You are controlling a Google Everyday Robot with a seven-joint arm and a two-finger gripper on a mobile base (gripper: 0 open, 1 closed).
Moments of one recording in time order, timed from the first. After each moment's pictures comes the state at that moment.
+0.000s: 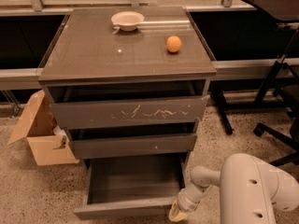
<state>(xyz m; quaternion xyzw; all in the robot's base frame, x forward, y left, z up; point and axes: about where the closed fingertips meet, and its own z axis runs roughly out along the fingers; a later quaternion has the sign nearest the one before) 0.417 -0.134 0.176 -0.70 0.63 0.33 0.07</state>
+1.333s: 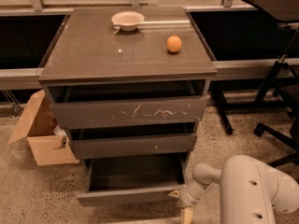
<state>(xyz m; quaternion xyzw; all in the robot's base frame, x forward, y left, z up) 0.443 -0.145 0.171 -0.70 0.64 0.31 0.09</state>
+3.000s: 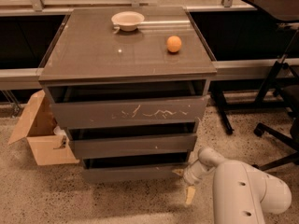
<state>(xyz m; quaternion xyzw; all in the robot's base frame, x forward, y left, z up) 0.551 -0.174 0.176 -0.72 0.62 0.26 0.15</state>
